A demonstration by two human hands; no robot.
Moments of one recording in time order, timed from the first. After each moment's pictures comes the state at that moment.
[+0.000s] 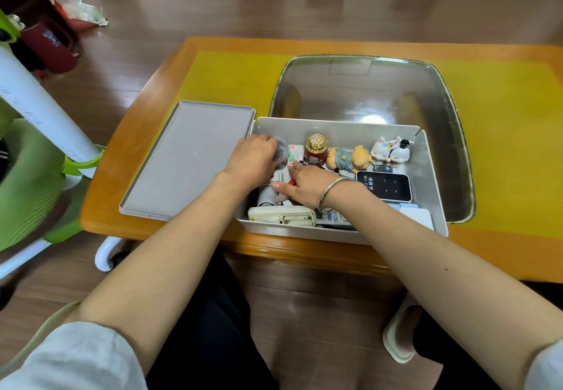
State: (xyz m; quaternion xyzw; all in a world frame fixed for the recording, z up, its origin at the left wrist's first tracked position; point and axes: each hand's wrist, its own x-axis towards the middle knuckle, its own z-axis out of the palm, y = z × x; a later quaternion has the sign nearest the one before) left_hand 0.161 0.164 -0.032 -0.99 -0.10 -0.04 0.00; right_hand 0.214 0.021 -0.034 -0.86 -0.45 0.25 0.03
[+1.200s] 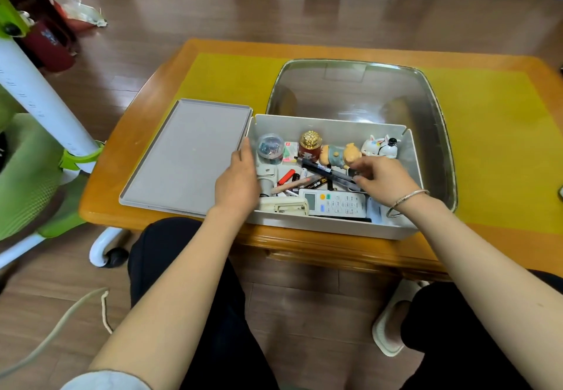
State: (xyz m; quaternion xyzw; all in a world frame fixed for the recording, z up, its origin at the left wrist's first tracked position) left_hand 0.099 0.130 -0.045 -0.94 -0.30 -0.07 -0.15; right_hand 0.243 -0.096 -0.018 -0.92 -0.31 0.11 0.20
